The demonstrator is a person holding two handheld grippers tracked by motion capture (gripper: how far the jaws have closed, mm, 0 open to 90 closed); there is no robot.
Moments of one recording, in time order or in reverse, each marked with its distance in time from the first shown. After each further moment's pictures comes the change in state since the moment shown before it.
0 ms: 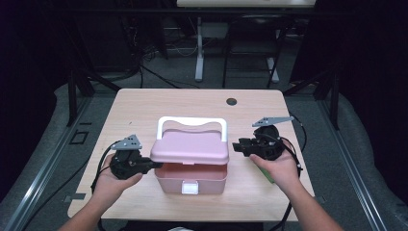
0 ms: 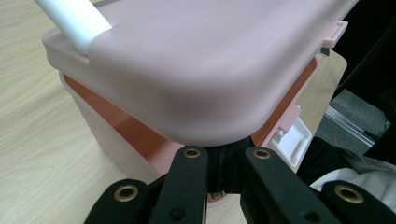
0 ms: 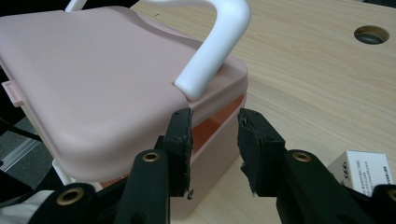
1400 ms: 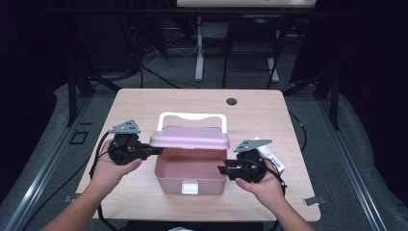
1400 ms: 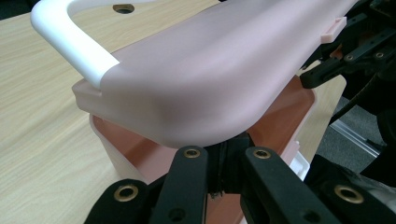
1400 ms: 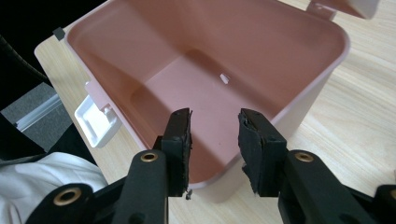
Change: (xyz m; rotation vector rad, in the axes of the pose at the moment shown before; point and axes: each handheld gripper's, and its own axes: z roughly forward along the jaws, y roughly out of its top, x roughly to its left) left arm 0.008 0.036 -0.011 -0.018 0.011 -0.001; right arm 0.039 -0.042 0.034 0.064 0.080 -0.098
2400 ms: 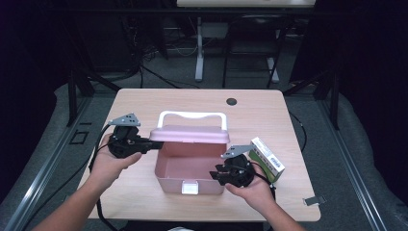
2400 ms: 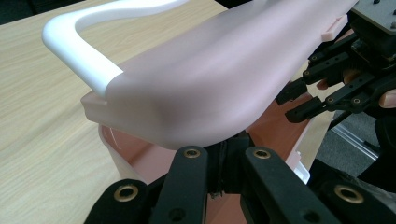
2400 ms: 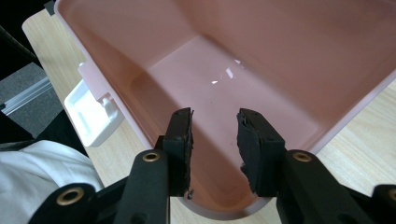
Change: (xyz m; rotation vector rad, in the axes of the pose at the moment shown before) left arm 0.006 0.014 -0.002 0.009 -0.002 -0.010; right arm 0.014 -0.005 0.028 0.047 -0.005 -0.057
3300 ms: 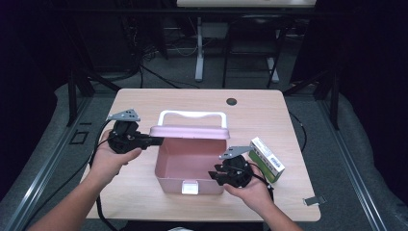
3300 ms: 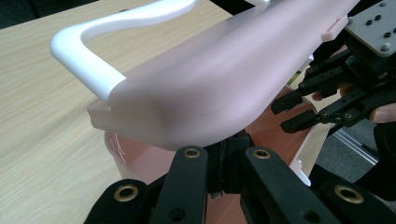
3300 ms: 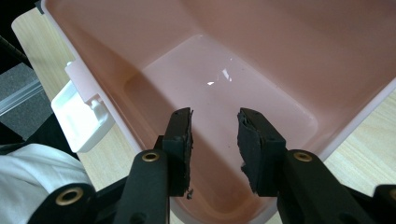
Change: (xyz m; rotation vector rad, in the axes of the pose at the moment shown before) left arm 0.005 0.009 -0.001 -0.007 0.000 -0.012; right arm 0.001 -0.002 0.007 -0.010 -0.020 -0.003
